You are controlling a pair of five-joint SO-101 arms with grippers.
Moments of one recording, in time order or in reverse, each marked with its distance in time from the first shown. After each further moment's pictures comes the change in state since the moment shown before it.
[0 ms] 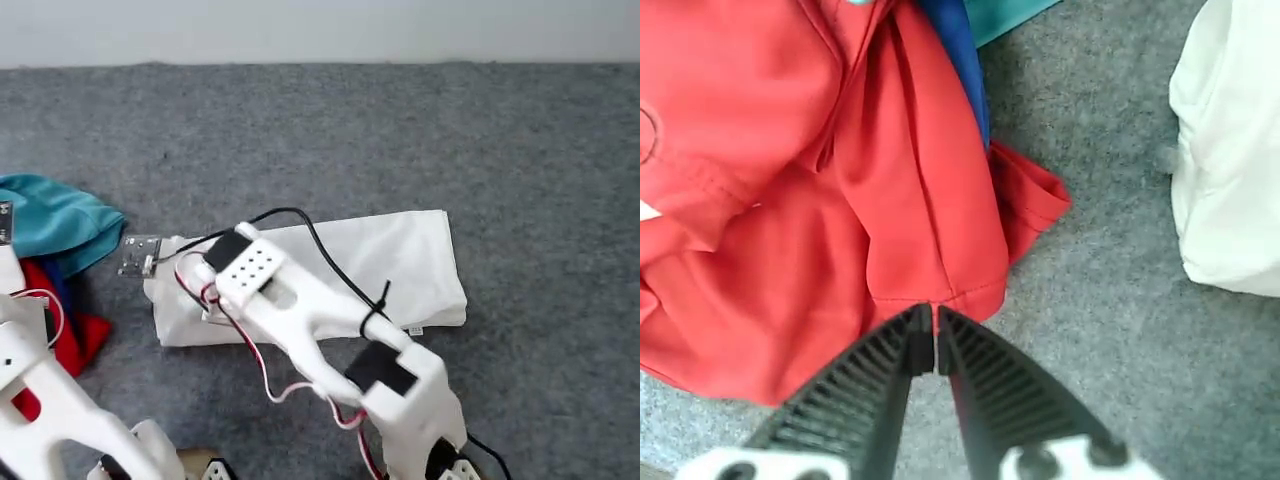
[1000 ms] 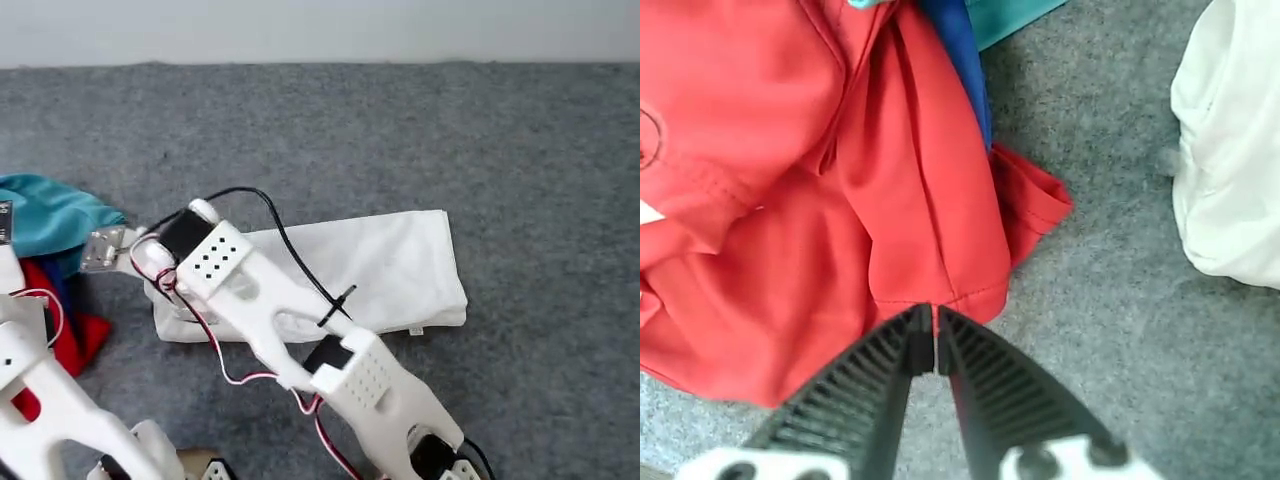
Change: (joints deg) left arm 0.0 0.0 0.0 -0.4 0.0; right arm -3.6 20.1 -40.5 30.2 -2.7
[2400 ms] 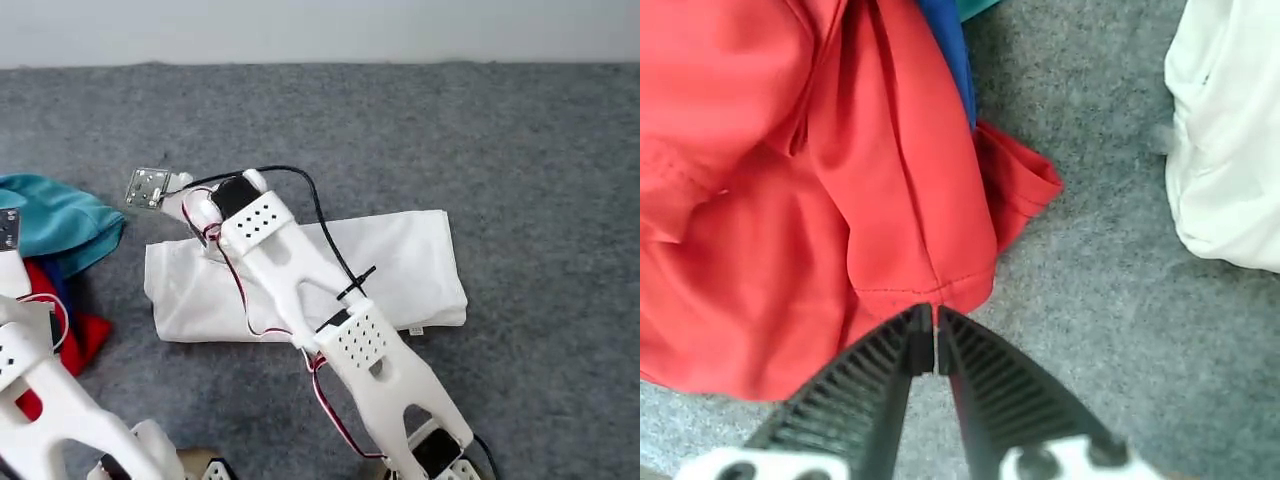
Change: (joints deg) left arm 0.0 0.0 2.8 0.0 0.0; right arm 11.1 13.5 -14.5 -15.7 5.4
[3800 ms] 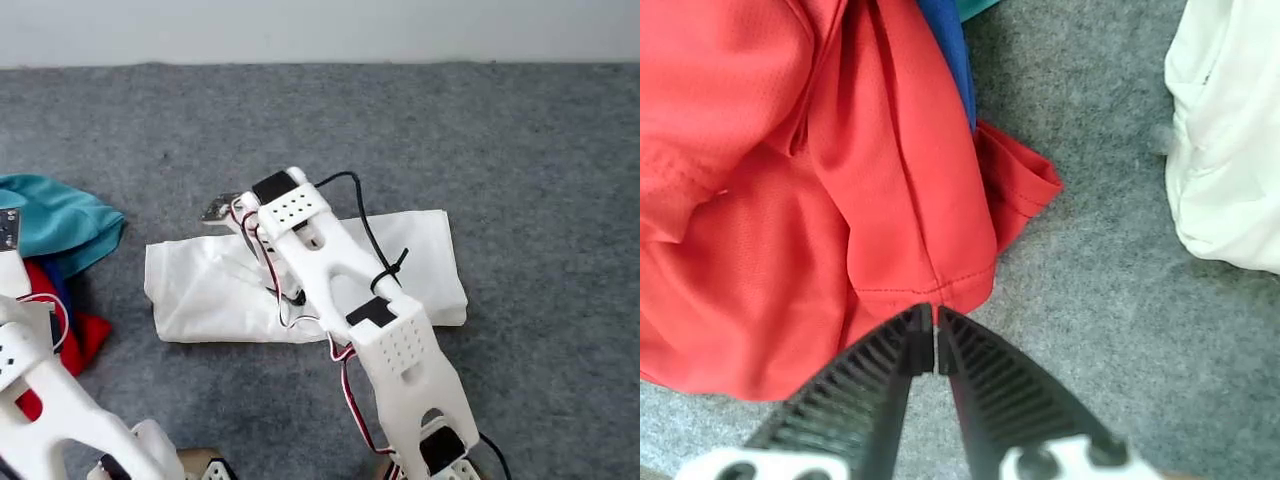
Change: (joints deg) left arm 0.0 0.0 0.0 0.0 0.0; right arm 7.1 -16.4 31.7 15.1 -8.8
